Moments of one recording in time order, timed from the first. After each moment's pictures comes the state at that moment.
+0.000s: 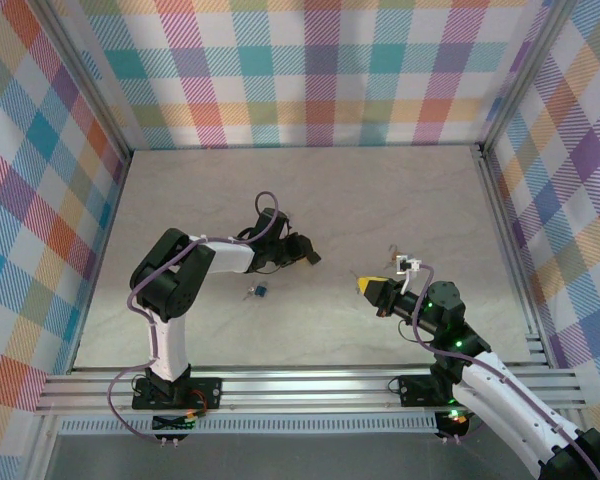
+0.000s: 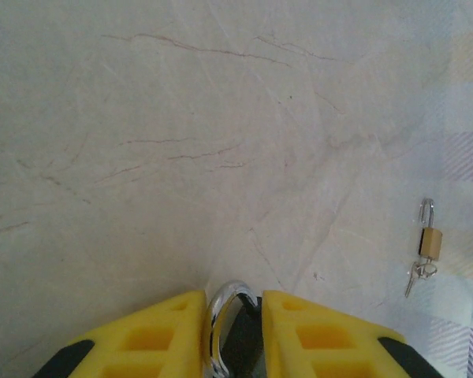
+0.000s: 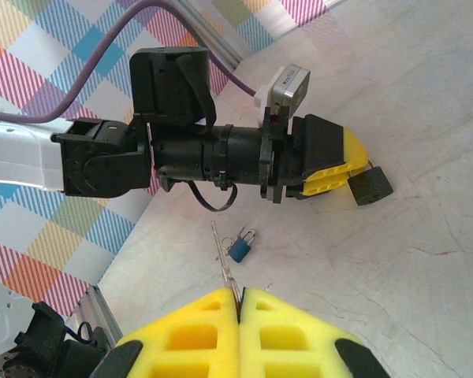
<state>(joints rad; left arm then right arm) -0.55 1.95 1.00 0.19 0.34 -0.88 0.51 0.51 0.15 0.18 -0.41 0.70</state>
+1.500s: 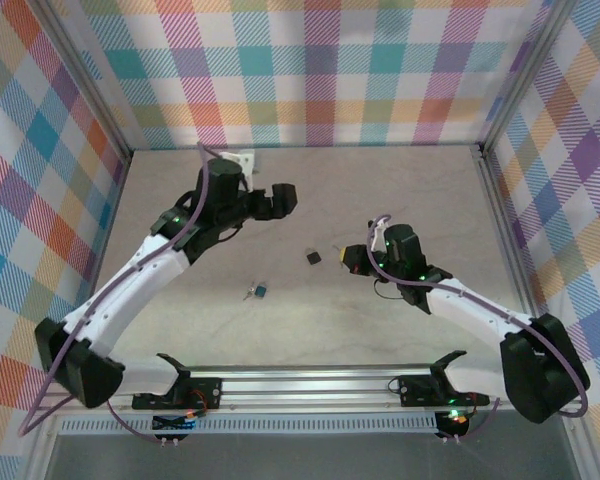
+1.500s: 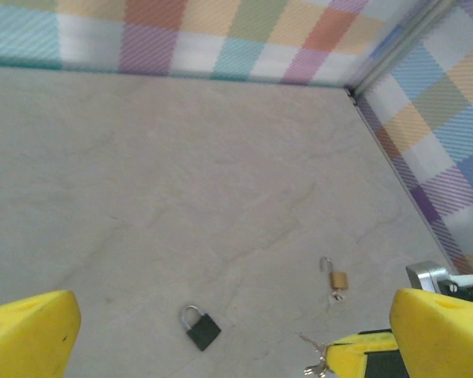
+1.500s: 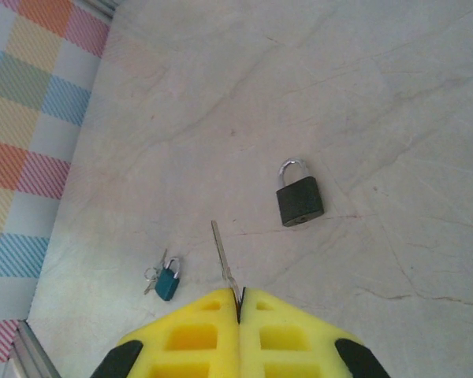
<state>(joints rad) -0.57 1.27 1.29 -0.49 -0.02 -0.43 0.51 1.23 0.58 0.09 -0.32 0.70</state>
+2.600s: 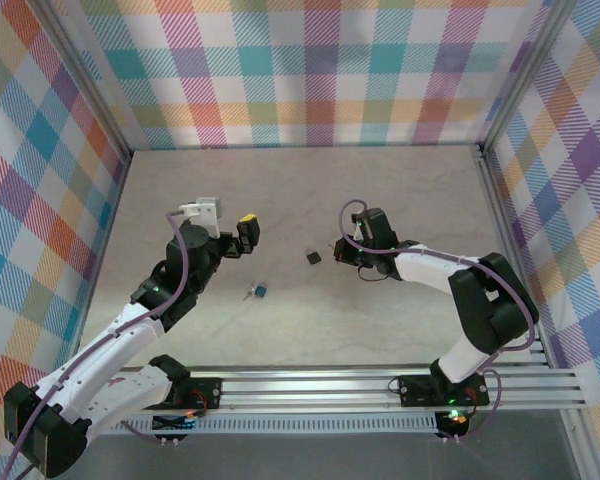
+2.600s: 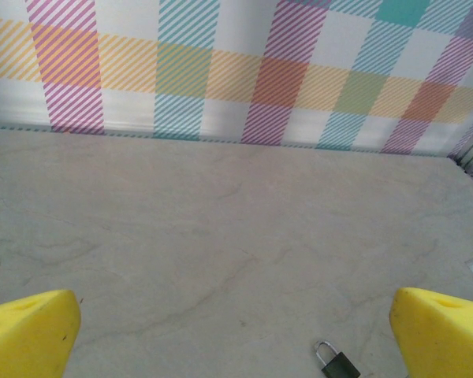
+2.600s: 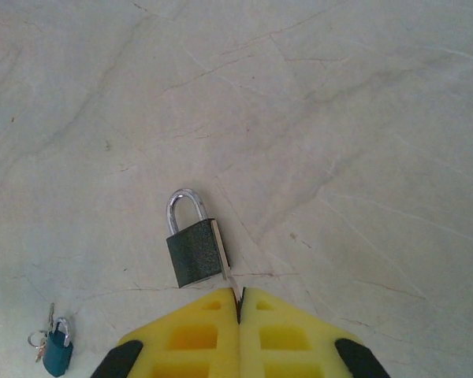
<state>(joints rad) -0.57 0.89 0.72 -0.09 -0.33 -0.31 0.52 1.62 0.82 0.00 -0.22 0.67</state>
